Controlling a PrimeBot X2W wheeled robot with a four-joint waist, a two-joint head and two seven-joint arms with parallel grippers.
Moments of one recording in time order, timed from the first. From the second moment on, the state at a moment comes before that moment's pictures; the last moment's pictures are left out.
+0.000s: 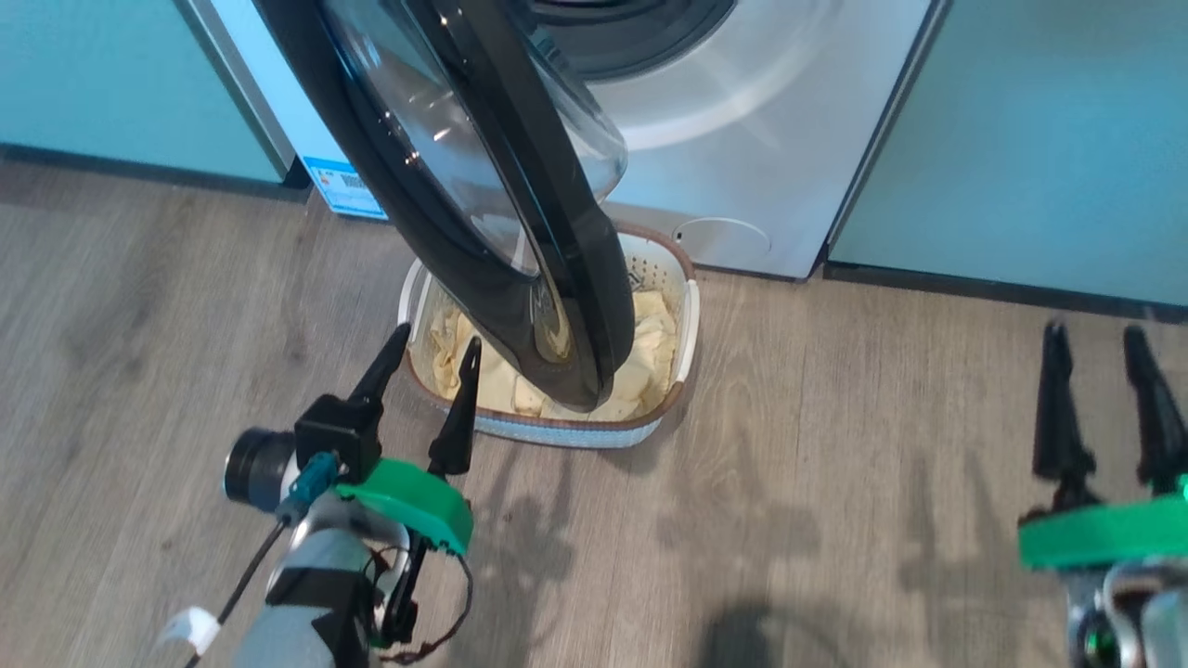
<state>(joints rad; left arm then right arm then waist) -0.22 0.05 -0.10 0.25 -0.09 -0.05 -0.26 -0.13 -0.08 0.00 0.09 0.30 0.13 -0.25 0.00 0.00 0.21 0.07</state>
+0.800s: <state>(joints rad) -0.15 0.05 -0.07 0.26 -0.09 -0.05 -0.26 0.16 -0.04 -0.04 -0.05 0.18 0.13 -0.25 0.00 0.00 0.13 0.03</state>
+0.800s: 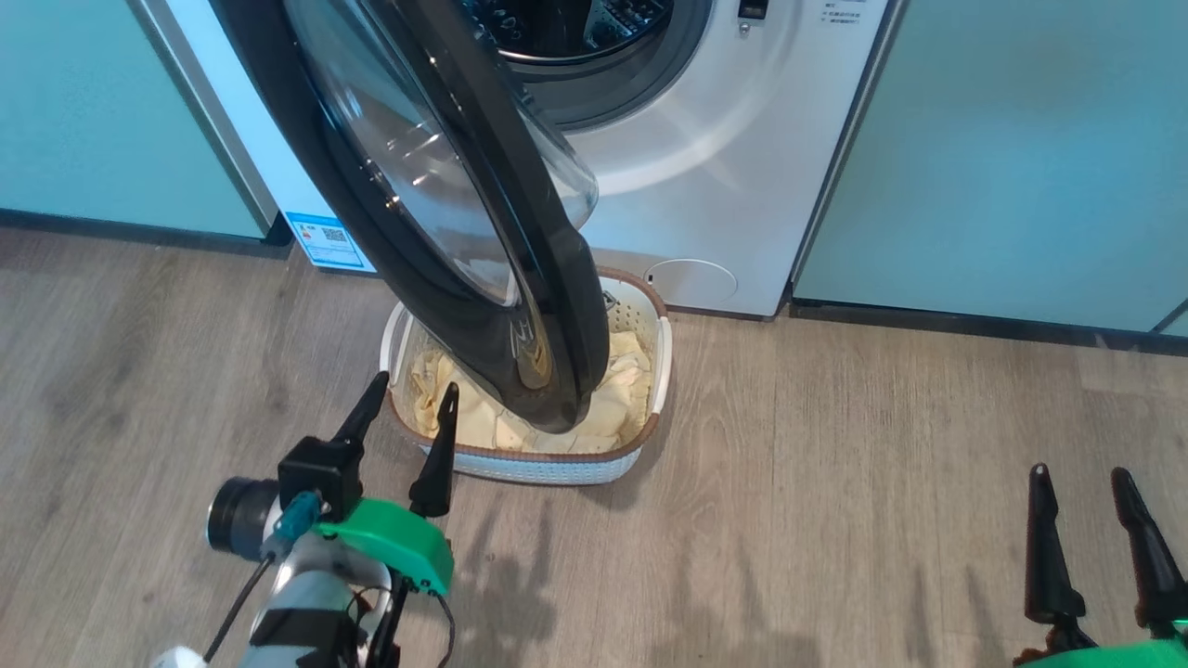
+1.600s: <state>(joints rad) -0.15 0.05 -0.06 0.27 -0.09 -0.05 -0.26 0.16 -0.04 -0.04 -0.05 0.18 0.13 -0.25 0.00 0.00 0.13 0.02</state>
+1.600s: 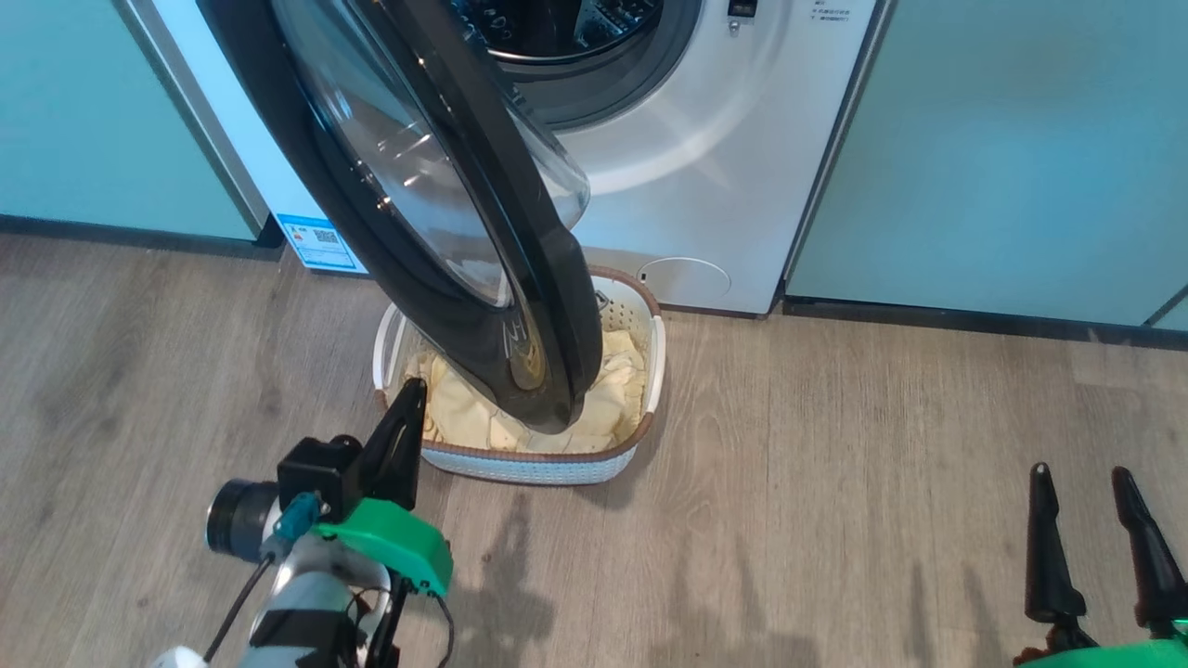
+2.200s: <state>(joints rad) -0.17 0.06 -0.03 0.21 -0.08 -0.03 -0.26 0.16 -0.04 -0.04 -0.05 0.18 0.13 -0.25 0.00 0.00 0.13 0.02</state>
